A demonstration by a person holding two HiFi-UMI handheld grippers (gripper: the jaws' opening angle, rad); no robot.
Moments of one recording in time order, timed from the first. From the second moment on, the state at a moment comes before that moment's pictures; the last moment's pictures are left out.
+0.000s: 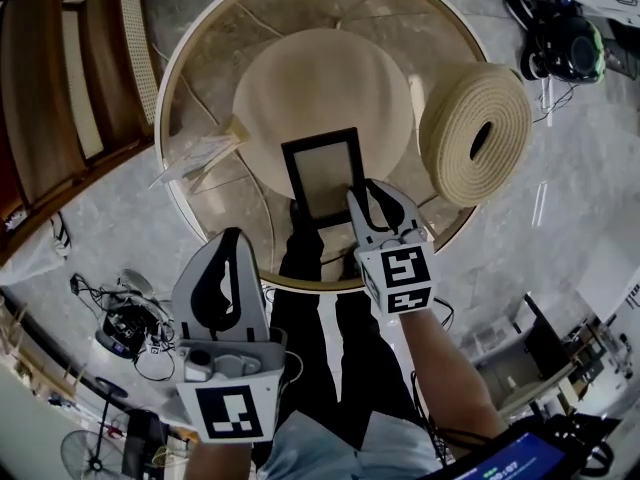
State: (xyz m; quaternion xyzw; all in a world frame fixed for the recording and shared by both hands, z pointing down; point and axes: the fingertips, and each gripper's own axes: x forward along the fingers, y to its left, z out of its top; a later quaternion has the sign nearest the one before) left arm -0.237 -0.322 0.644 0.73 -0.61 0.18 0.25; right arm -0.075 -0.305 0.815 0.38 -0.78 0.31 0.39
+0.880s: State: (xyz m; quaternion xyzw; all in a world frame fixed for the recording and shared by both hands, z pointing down) left arm -0.243 -0.316 0.626 0.73 -0.62 0.17 0.24; right arm -0.081 -0.310 0.796 0.40 -0.77 0.32 0.37
